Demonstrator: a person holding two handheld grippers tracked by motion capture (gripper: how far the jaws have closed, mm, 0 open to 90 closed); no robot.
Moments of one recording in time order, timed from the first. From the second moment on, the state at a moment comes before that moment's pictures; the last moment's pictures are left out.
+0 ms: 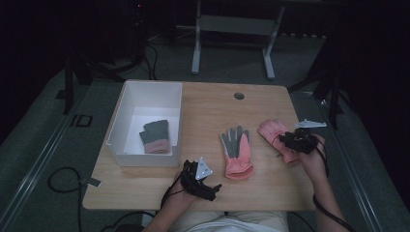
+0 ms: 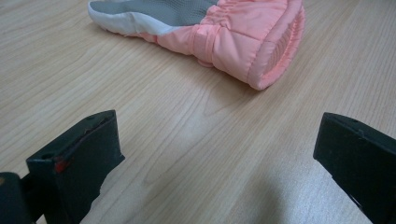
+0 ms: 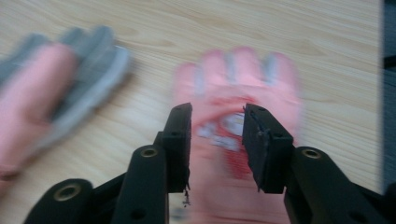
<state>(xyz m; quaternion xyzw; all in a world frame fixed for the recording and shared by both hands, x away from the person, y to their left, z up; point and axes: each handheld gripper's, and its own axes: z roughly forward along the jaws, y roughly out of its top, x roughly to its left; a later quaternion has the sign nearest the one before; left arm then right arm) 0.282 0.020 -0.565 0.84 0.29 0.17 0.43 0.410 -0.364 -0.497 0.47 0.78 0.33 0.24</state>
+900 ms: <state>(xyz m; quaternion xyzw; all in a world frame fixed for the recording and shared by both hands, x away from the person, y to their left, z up) 0.282 0.022 -0.564 0.84 0.29 0.17 0.43 0.428 -0.368 -0.497 0.49 0.79 0.29 0.23</state>
